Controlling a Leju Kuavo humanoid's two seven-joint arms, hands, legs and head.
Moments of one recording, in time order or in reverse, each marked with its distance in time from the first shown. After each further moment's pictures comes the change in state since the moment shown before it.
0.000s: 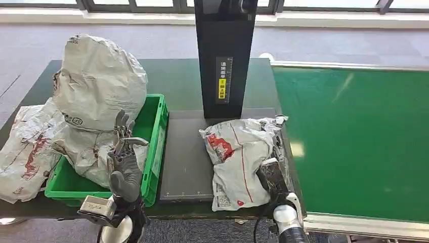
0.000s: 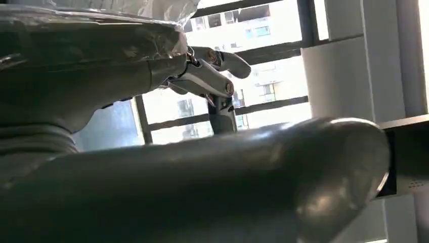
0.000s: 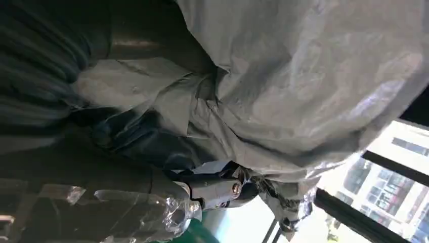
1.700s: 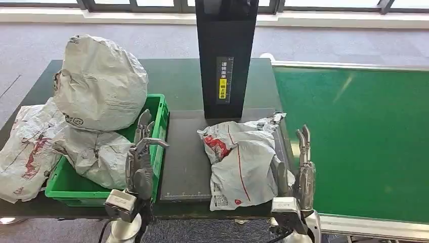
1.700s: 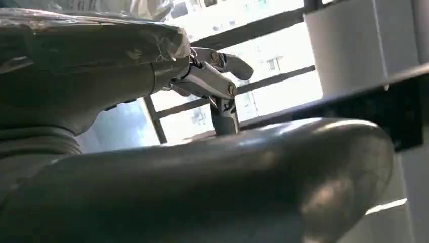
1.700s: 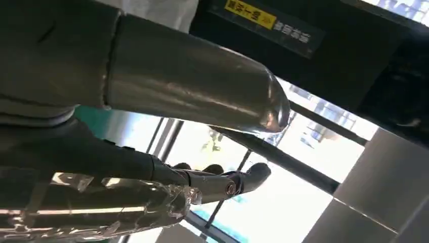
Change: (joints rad) left arm -0.050 -0.010 -0.003 0.112 -0.141 -0.098 0.007; right arm 0.356 0.033 0.156 -0.772 0.076 -0.127 -0.128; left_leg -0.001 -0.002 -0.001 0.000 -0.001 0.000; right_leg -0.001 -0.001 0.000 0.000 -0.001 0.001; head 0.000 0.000
